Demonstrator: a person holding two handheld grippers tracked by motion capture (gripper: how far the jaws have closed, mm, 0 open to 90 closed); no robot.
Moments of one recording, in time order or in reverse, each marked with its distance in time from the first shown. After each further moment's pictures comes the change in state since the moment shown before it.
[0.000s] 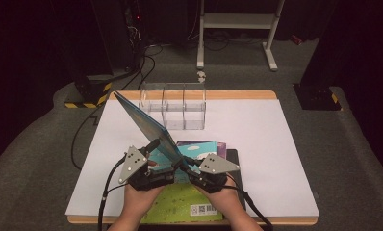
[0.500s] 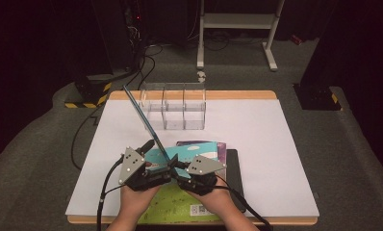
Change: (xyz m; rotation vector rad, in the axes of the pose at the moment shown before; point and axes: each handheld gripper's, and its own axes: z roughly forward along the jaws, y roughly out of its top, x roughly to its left) left arm 0.010 -0.001 -0.005 0.023 0.071 0.062; right arm 0.015 0.005 0.018 0.068 0.093 -0.009
